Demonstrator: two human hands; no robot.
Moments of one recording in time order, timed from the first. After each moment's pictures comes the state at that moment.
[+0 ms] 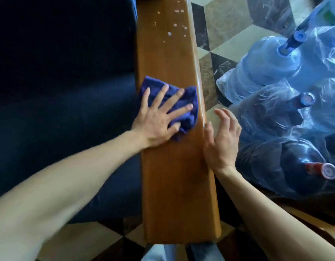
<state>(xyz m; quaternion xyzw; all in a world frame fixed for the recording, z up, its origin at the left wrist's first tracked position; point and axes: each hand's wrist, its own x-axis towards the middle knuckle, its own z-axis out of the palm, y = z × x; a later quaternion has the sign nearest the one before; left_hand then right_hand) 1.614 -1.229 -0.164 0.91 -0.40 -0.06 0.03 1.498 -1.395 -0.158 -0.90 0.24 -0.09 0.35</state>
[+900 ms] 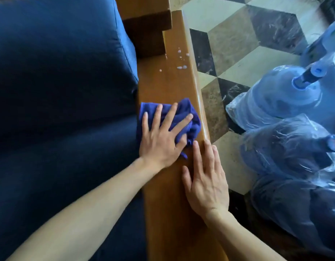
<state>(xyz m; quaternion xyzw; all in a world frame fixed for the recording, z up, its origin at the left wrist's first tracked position) 1.734 -1.270 -0.166 0.96 -0.29 -0.01 0.06 1.593 -1.375 -0.178 -0.97 0.16 0.02 0.19</state>
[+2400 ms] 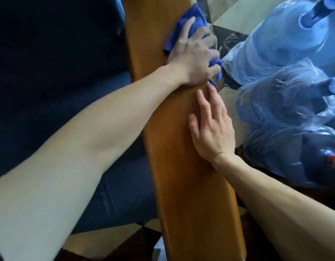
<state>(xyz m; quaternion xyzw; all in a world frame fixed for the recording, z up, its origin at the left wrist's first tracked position) 1.805 -1.354 -0.154 0.84 -0.50 -0.22 -0.02 1.601 -1.379 -0.170 -0.95 0.18 0.00 0.26</state>
